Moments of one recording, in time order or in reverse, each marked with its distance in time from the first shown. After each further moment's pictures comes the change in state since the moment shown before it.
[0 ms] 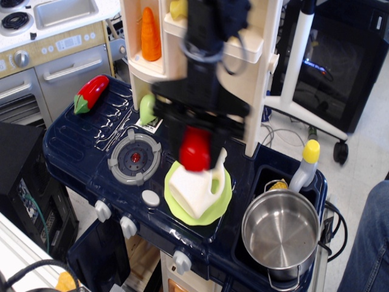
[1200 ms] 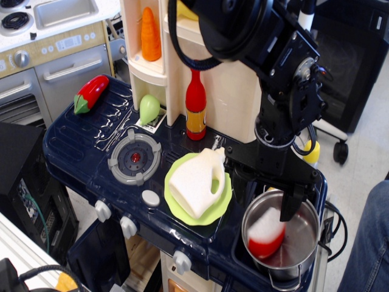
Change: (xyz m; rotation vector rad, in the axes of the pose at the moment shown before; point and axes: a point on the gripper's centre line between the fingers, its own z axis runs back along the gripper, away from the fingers) arm 0.015 -0.069 -0.056 -0.110 -0.100 -0.100
